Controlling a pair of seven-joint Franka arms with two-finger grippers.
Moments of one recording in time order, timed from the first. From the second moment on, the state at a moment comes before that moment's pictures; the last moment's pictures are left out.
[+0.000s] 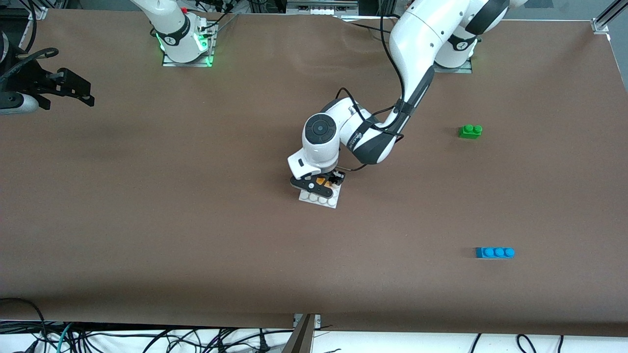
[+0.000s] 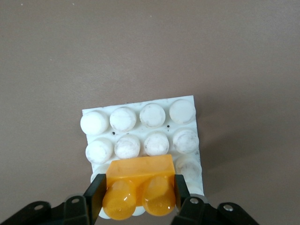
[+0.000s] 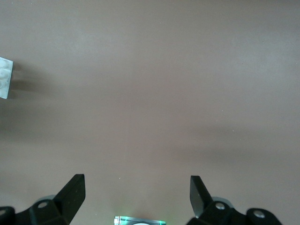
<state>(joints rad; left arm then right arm) -0.60 0.86 -0.18 -1.28 0.16 2.12 -0.46 0.07 -0.03 -0.03 -1.58 0.00 1.49 -0.06</state>
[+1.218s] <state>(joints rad) -0.61 0.86 -0.18 -1.28 0.16 2.12 -0.46 0.07 -0.03 -0.03 -1.58 0.01 1.49 -0.06</state>
